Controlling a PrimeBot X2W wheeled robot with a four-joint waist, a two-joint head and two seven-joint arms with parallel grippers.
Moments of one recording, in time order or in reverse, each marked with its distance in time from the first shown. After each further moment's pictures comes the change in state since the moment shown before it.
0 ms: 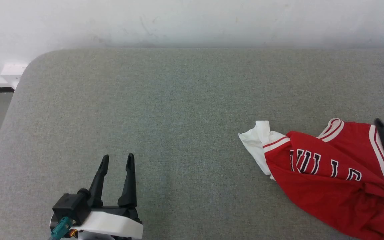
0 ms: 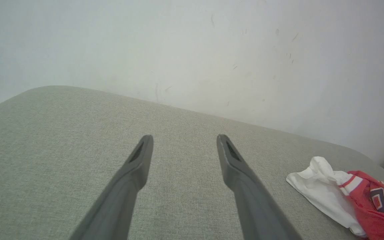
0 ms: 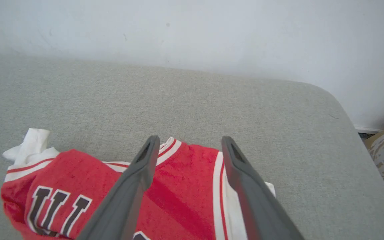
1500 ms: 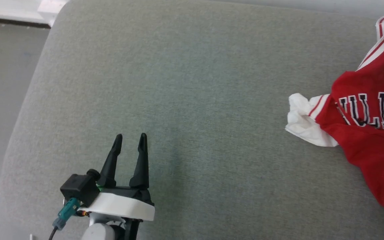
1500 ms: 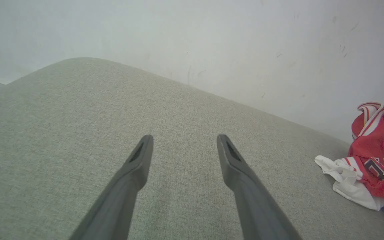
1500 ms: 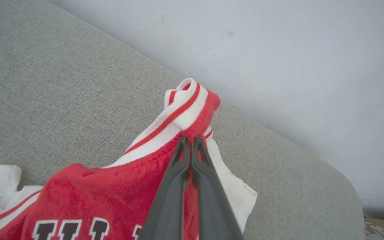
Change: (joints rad) left arm -0.098 0.000 -0.072 0.001 -0.077 0.012 0.000; right arm -0.550 -0.167 0.332 0.321 -0.129 0.000 0.135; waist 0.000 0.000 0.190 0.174
